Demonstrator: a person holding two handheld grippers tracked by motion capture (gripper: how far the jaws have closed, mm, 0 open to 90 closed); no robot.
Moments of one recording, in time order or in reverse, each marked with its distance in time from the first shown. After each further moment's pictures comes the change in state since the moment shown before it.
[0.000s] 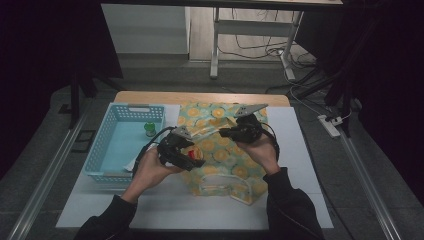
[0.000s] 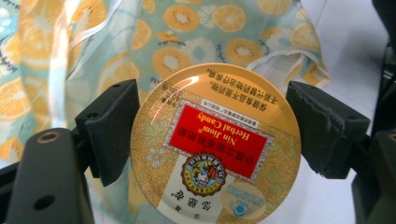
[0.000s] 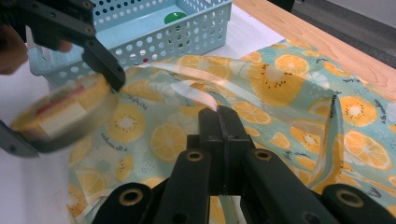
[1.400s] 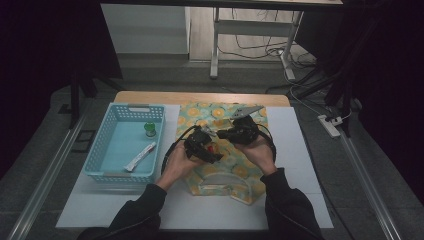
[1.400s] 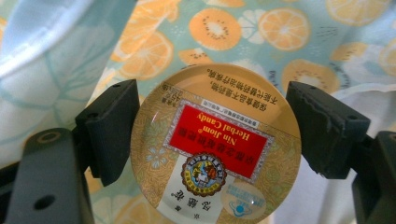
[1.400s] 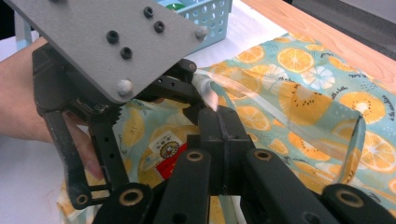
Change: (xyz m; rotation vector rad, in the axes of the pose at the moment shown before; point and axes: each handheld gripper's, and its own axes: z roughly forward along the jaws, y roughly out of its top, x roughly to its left) left arm 0.028 0.023 0.091 0.025 0.067 -0.016; right arm 0.001 -0.004 0.013 0.025 -0.009 -0.005
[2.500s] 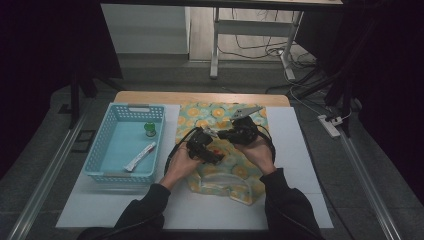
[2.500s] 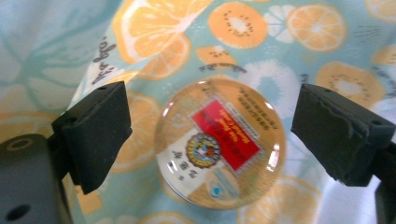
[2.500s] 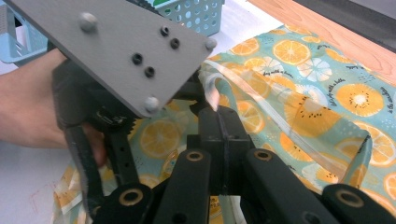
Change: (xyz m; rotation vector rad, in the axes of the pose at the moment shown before) left arm 0.003 -0.005 0.016 -0.014 0.029 -0.015; right arm -0.005 -0.005 0.006 0.007 -0.011 0.007
